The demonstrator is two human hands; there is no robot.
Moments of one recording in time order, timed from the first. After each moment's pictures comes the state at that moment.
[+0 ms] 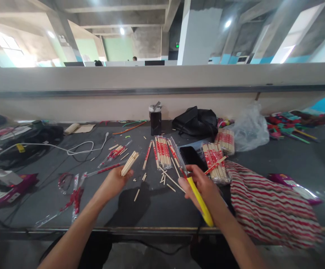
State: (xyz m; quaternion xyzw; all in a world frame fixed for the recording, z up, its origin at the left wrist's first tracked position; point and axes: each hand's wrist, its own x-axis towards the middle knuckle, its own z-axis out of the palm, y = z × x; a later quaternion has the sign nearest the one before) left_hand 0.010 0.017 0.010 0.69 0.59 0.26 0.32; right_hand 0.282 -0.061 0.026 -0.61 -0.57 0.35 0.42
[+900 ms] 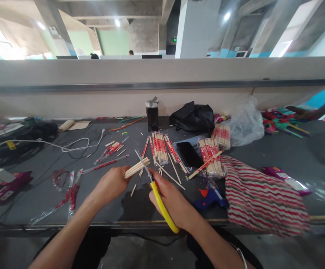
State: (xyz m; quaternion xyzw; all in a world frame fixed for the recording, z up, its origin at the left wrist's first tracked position) left_hand 0.030 -0.007 0.038 0.77 0.62 0.06 0.15; right_hand 0.219 -0.069 0.042 -0.51 -0.65 0.46 0.32
